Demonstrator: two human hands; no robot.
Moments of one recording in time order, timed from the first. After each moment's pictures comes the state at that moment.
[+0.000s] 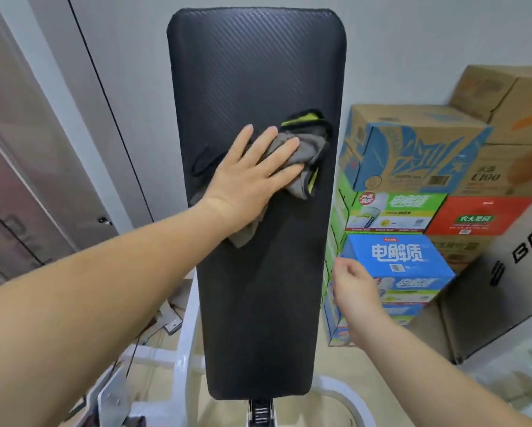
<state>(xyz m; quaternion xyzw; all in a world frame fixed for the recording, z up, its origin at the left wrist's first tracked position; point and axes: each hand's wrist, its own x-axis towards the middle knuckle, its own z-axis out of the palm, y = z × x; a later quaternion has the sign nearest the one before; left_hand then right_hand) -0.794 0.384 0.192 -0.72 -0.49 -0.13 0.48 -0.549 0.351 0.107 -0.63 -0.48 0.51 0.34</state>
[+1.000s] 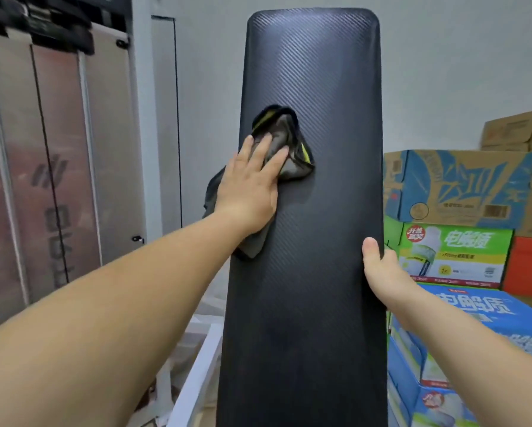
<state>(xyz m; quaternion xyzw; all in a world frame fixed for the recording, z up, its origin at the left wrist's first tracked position) -0.818 0.316 0.026 -0.59 -0.65 -0.29 0.39 -0.571 0.368 -0.054 -0.53 -0.67 0.38 0.36</state>
